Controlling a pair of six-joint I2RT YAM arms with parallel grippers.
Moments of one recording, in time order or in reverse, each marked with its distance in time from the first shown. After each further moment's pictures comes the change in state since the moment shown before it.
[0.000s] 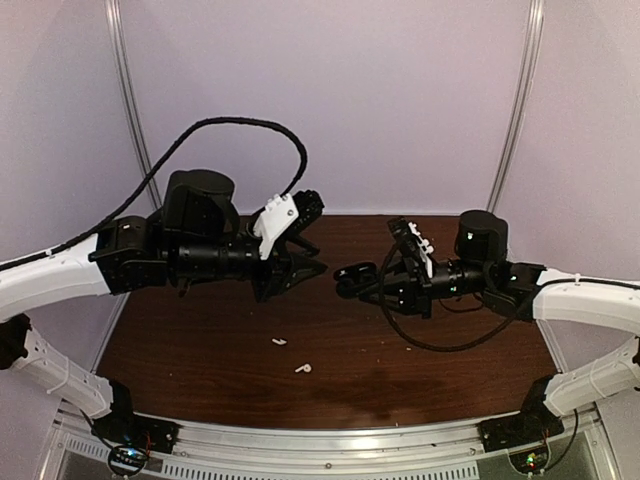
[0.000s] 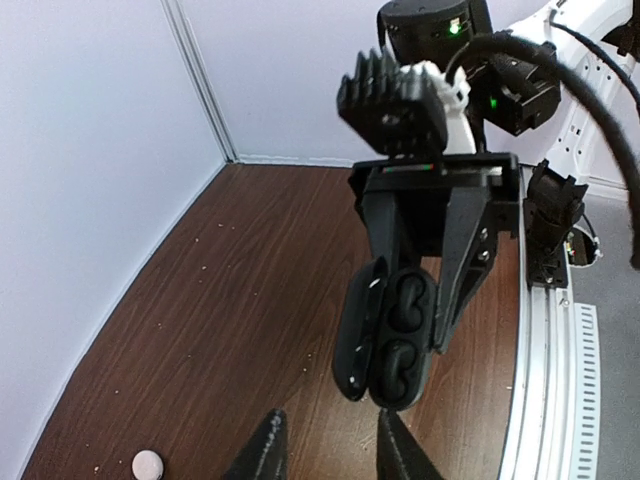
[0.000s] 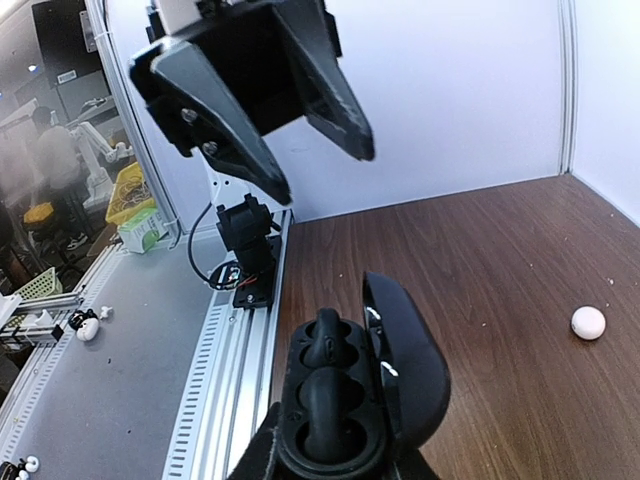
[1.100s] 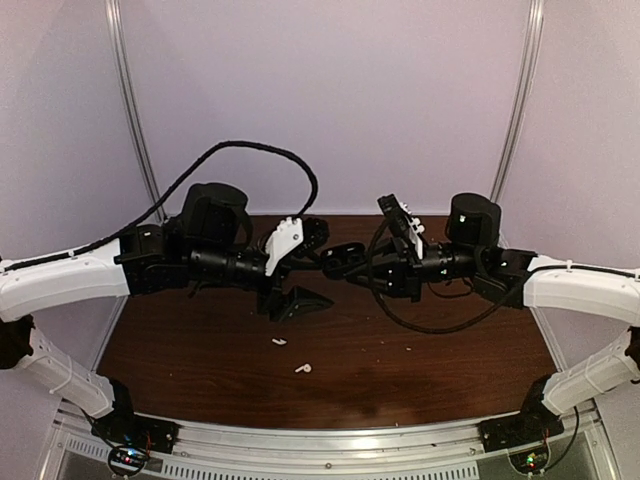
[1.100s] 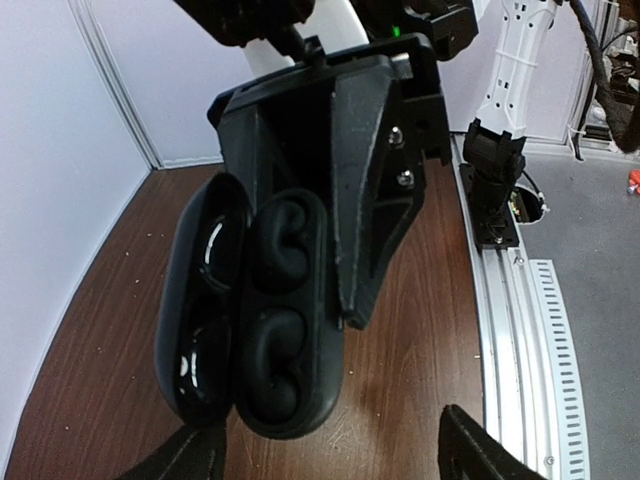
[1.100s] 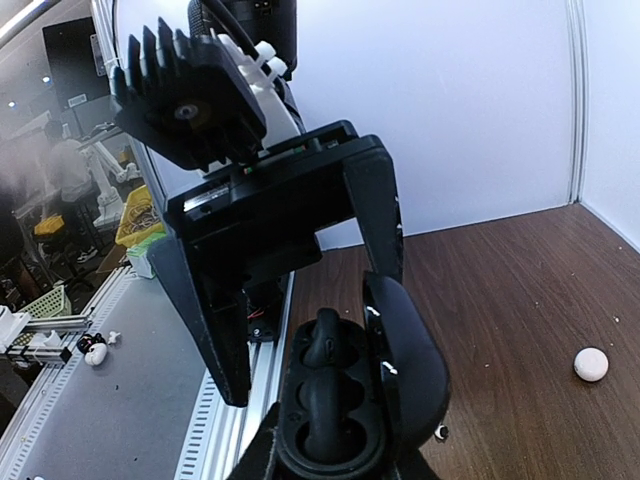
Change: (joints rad) left arm 0.095 0.040 -0.091 0.066 0.299 0.095; right arm 0.011 0.079 0.117 0.046 -0.019 0.052
